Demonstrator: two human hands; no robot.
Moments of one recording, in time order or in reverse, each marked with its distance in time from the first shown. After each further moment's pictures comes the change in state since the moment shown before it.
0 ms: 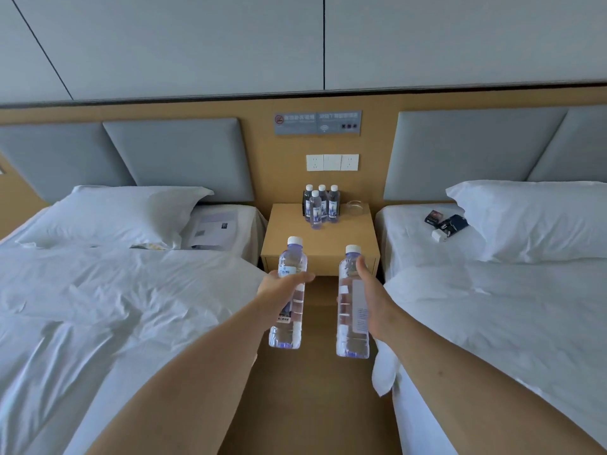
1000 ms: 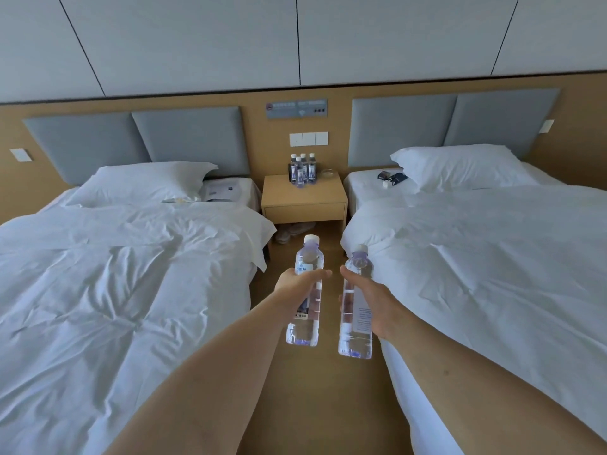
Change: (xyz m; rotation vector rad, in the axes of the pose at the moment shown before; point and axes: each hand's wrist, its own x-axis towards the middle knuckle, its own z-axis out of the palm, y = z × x) left_hand -0.447 -0.267 -0.055 0.017 -0.170 0.087; right_hand -0.427 0.346 0.013 -0.141 0.175 -0.107
